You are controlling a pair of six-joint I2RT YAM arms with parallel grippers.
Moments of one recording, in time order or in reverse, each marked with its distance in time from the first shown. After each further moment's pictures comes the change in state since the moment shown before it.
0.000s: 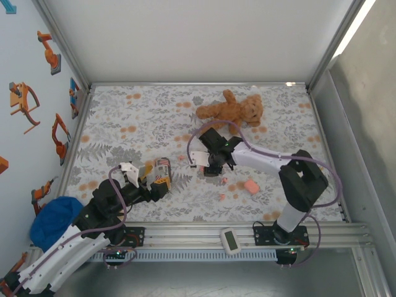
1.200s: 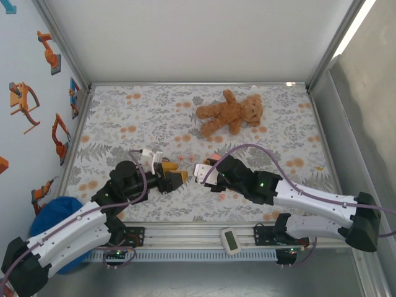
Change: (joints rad) left arm 0.000 0.501 0.083 0.415 0.357 -0.298; right arm 0.320 -0.590 -0.324 0.252 0.291 0.238
